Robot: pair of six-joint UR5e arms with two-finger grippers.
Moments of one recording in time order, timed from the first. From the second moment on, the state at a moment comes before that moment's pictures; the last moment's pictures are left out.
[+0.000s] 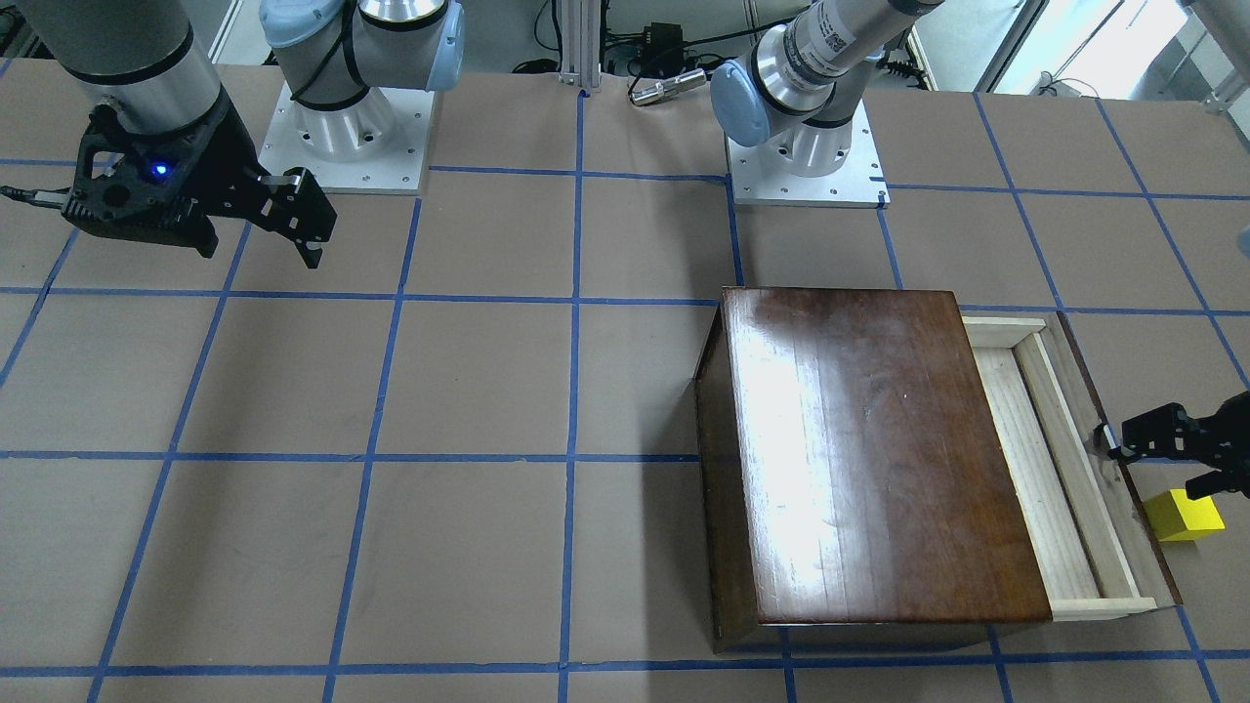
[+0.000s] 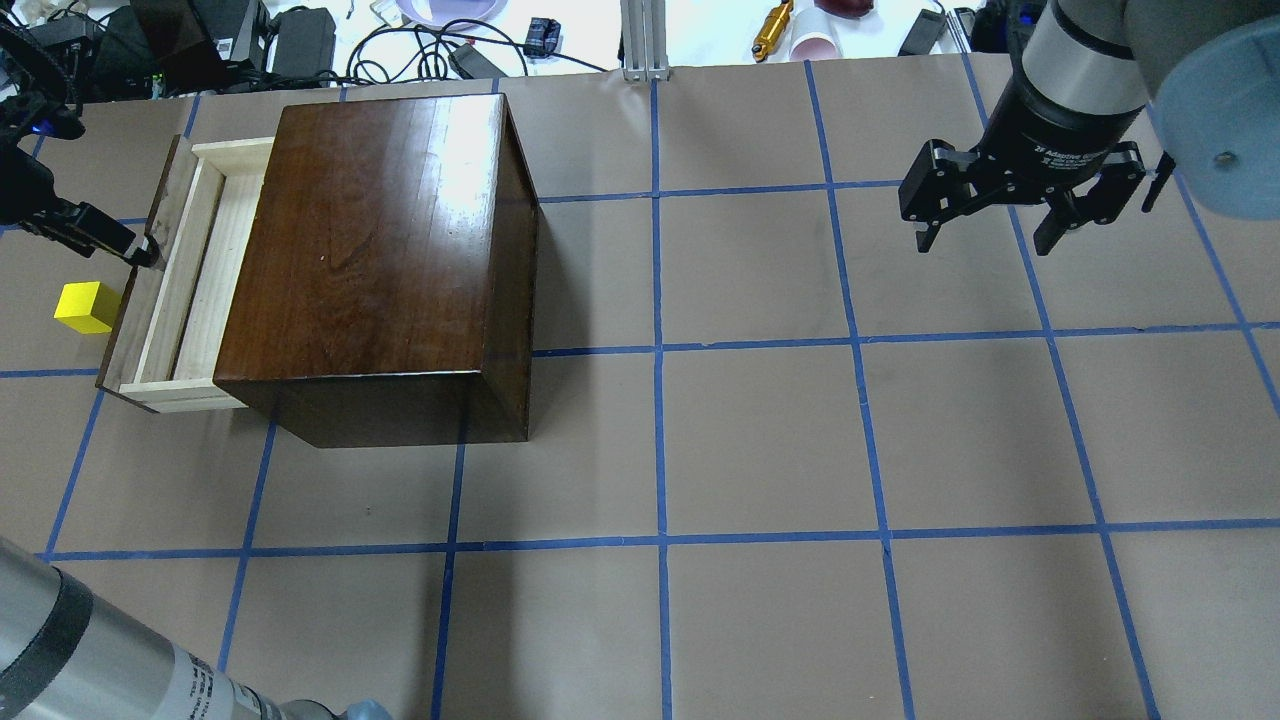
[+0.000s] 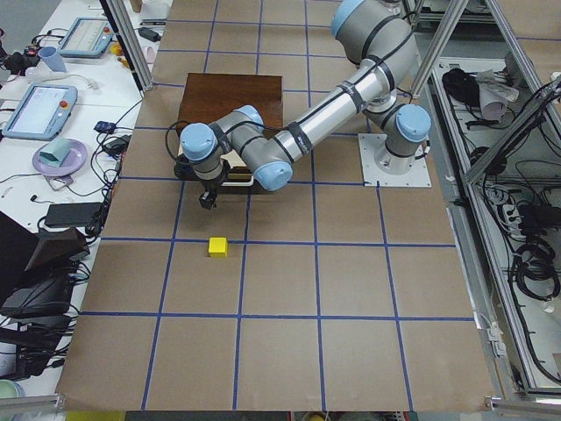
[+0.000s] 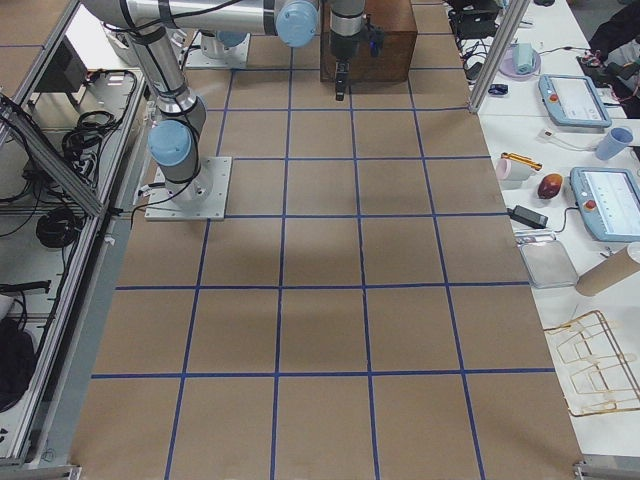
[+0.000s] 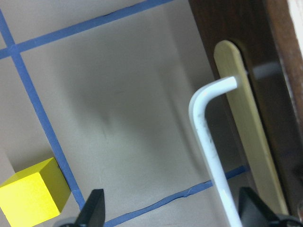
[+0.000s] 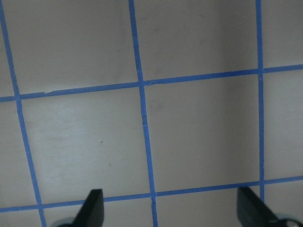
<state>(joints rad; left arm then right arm) -0.96 -2.07 -1.39 -1.33 1.46 0.95 1.52 -1.59 1.63 -1.60 -1.59 0.04</state>
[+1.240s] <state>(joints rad) -0.83 -2.18 -1.29 -1.23 1.49 0.88 1.52 -1.59 1.63 -1.60 -1.59 0.04</state>
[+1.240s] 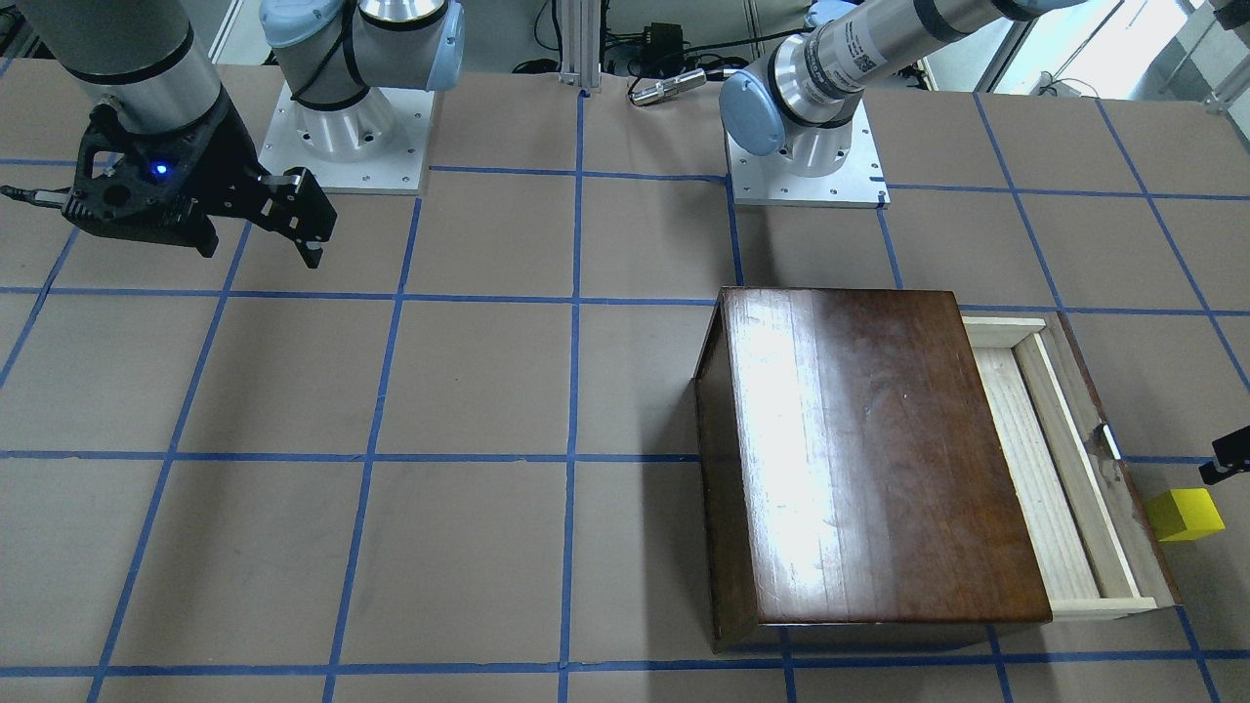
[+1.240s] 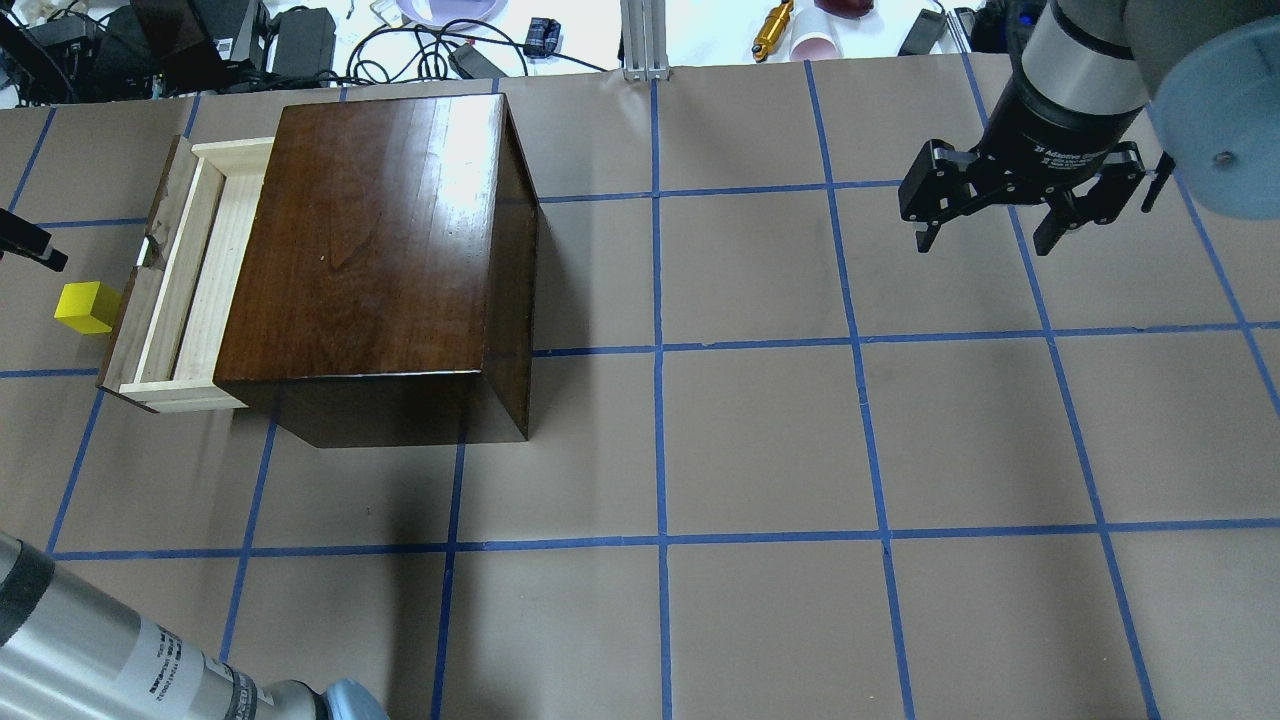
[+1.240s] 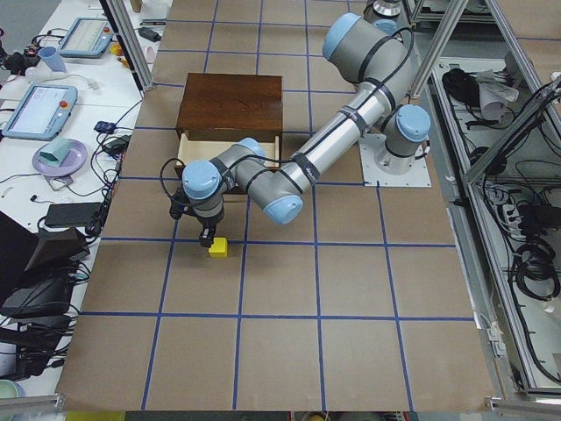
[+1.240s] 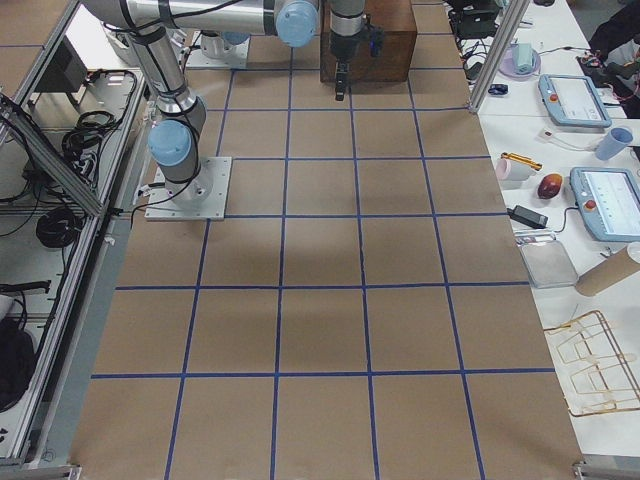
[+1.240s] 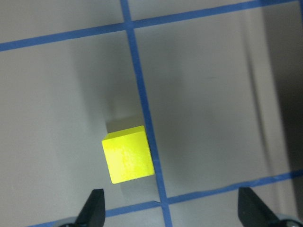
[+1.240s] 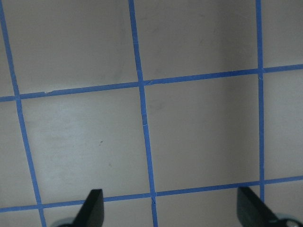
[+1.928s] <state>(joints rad) -0.83 -2.28 -1.30 -1.14 1.53 0.79 1.52 -1.59 1.63 -1.60 -1.59 0.04</state>
